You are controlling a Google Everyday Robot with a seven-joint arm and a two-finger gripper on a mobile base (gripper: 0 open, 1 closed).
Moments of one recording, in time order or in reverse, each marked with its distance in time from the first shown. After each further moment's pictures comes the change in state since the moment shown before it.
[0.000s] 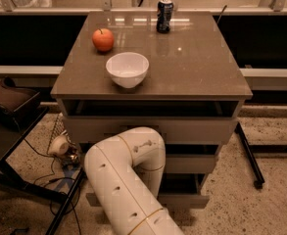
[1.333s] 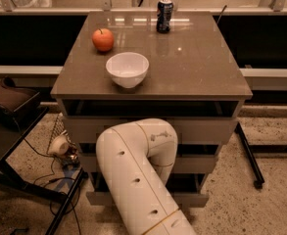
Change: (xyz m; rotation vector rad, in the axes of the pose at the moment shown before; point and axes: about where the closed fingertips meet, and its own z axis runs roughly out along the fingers) arm -0.076 -0.007 -0.069 0.051 -0.258 -0.032
